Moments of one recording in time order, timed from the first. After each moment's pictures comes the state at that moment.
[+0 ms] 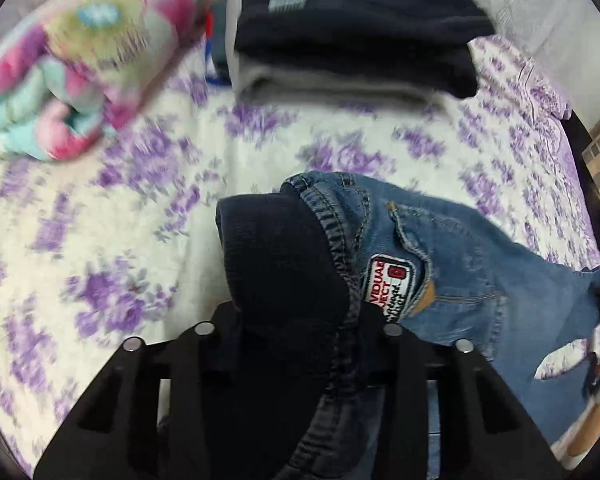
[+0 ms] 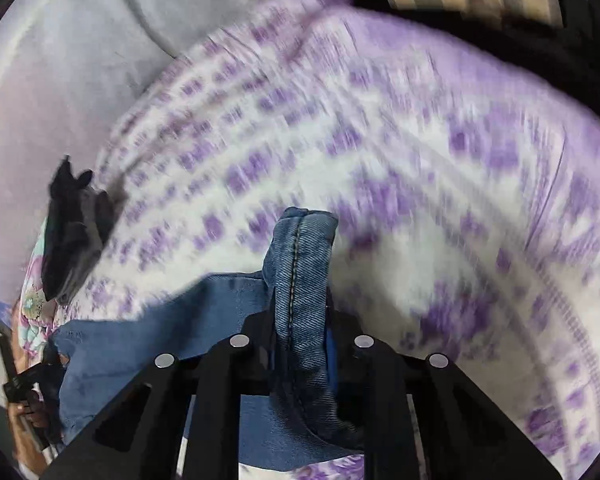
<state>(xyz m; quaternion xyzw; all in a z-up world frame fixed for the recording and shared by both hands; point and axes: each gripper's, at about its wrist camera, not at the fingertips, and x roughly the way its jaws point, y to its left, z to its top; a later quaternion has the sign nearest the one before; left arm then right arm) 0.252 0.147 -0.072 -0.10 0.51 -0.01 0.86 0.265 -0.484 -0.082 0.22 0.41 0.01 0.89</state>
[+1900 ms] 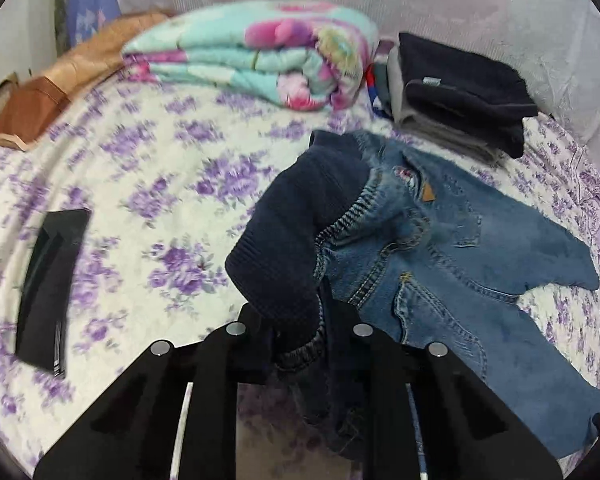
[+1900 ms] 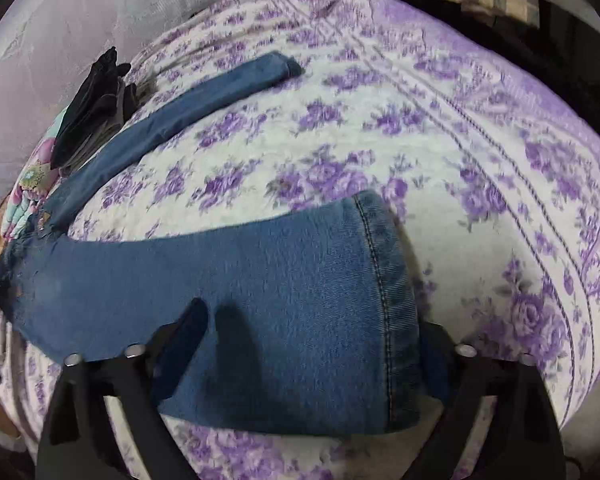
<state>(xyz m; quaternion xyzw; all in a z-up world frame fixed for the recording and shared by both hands) 0.062 0.189 -0.051 -0.17 0.41 0.18 0.88 0.108 -0.440 -0.111 0.11 0.47 0.02 0.87</state>
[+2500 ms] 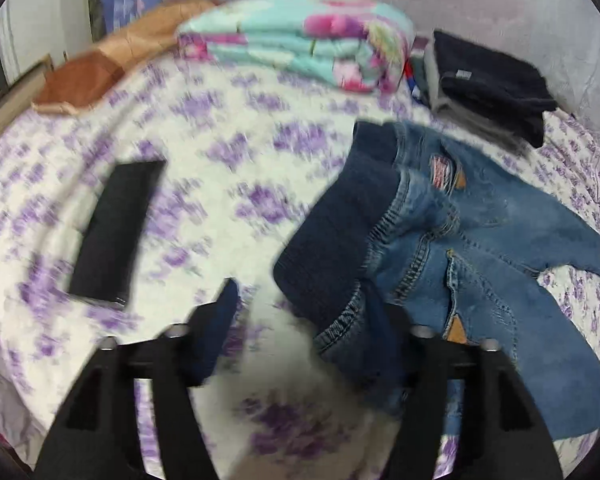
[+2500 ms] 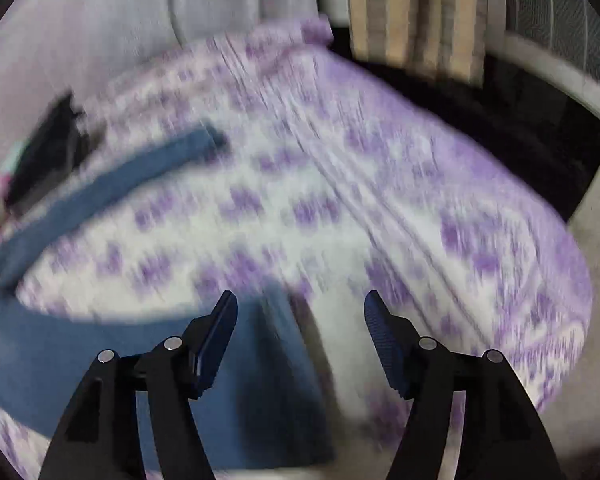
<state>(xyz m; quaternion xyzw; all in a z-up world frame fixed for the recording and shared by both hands) -0.002 0.199 -0.045 -0.16 0.43 0.23 0.86 0.126 -0.464 -0.062 0.07 0.38 -0.07 0.92</state>
